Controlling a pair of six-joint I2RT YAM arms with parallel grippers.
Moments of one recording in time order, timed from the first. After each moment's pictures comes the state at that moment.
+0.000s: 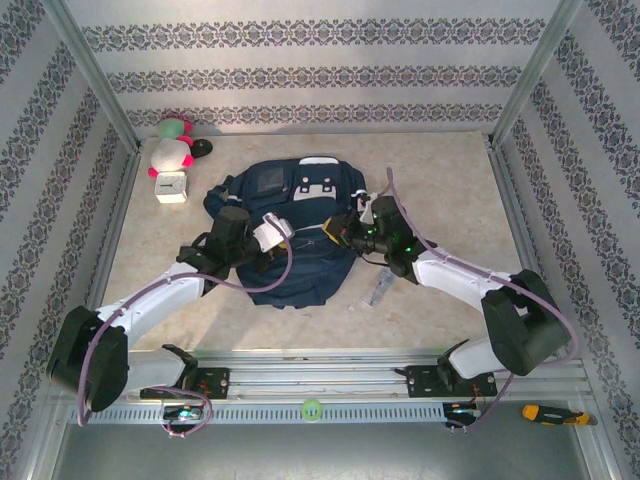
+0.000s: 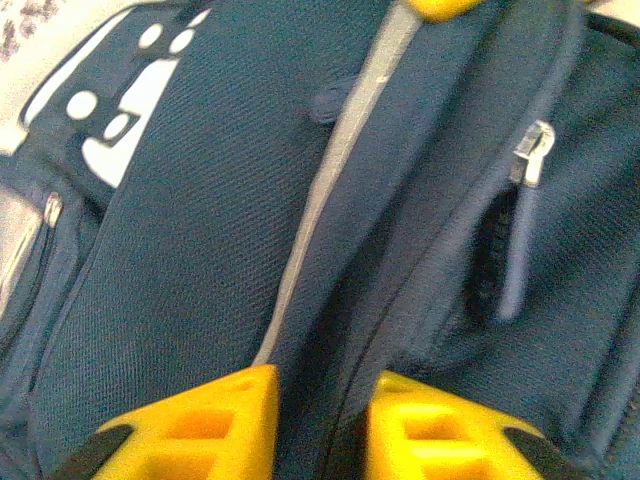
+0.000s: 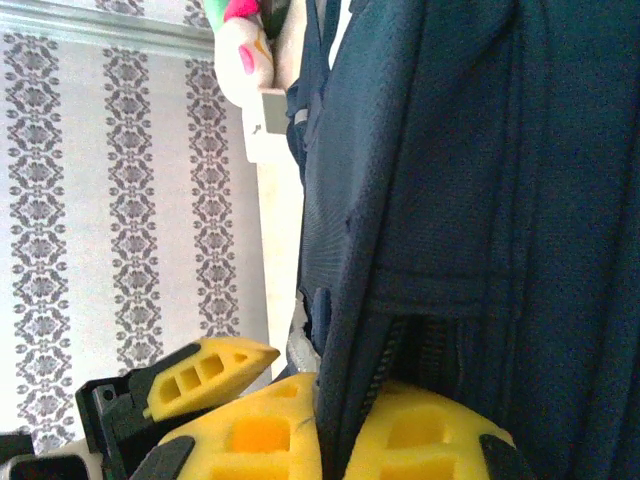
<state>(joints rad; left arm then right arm) -0.44 1.24 0.72 -0.11 0.23 0.48 0.55 1.44 0.75 0.27 -0.42 1.25</state>
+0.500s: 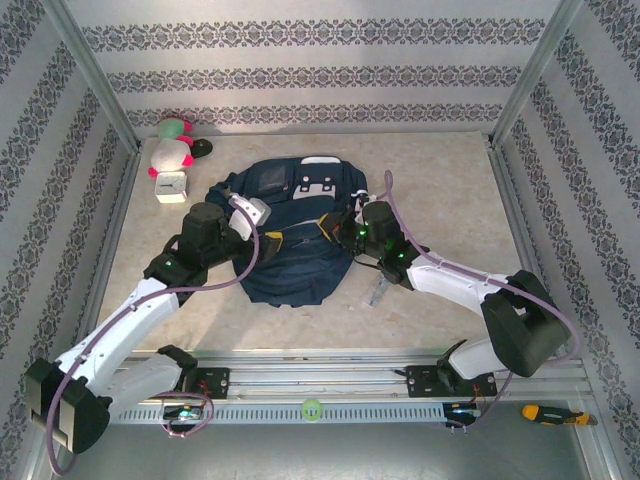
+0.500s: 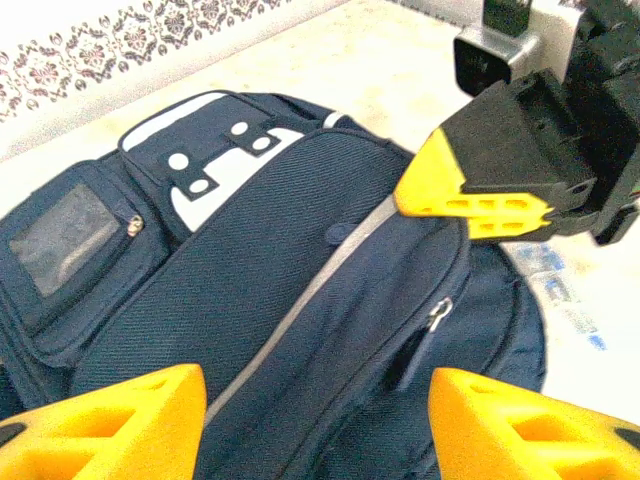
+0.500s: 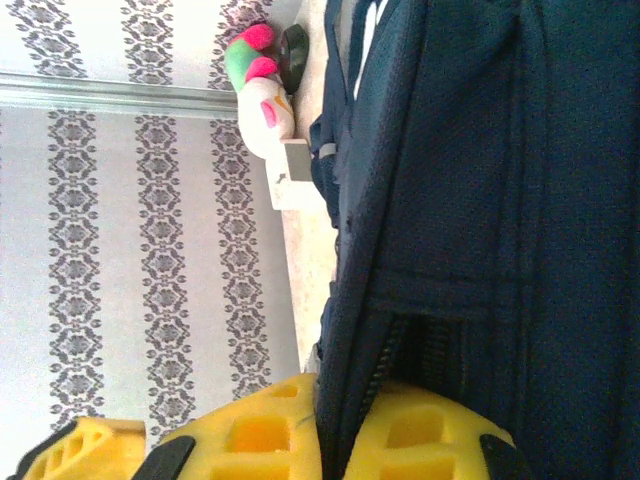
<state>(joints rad) -0.43 1.00 0.79 -0.25 0.28 0.09 0.62 1.43 0.76 0.33 -0.25 1.38</state>
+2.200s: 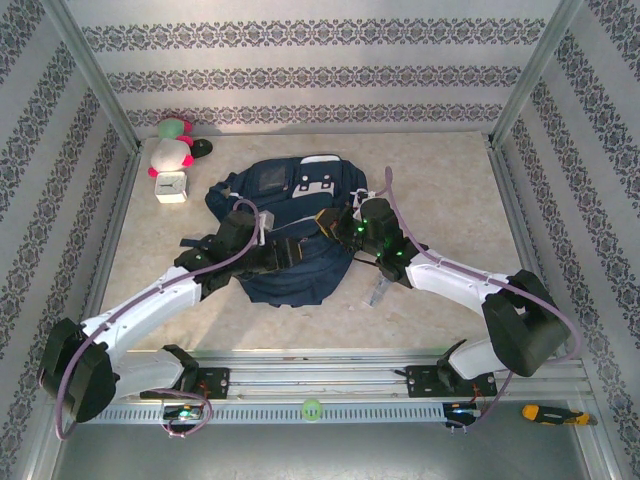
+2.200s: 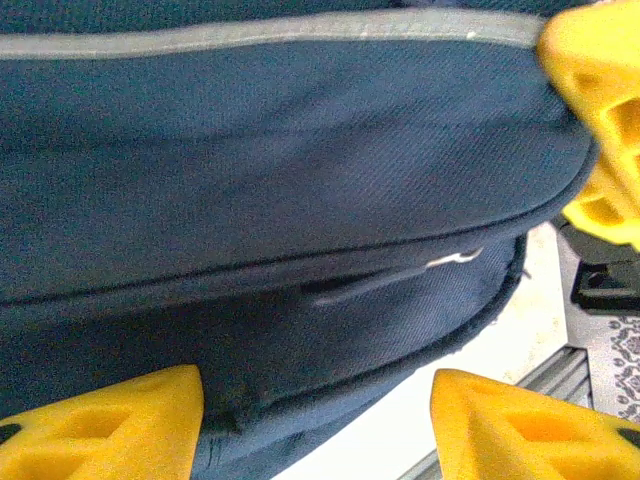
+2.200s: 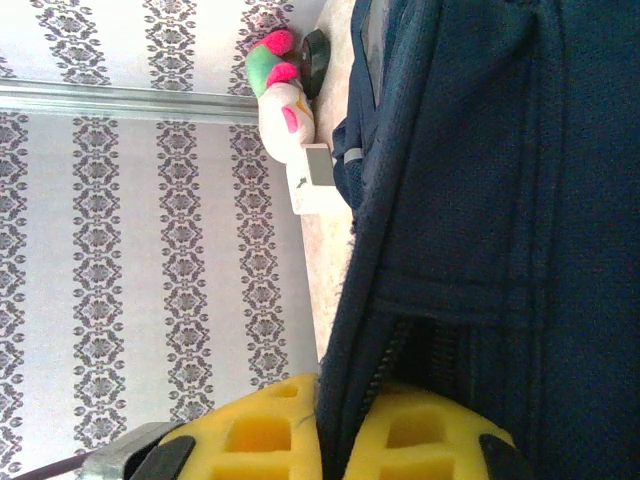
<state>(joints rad) -0.56 1.18 0.80 -0.33 0.27 -0.78 0.64 1.44 0.79 0.33 -0.24 1.39</state>
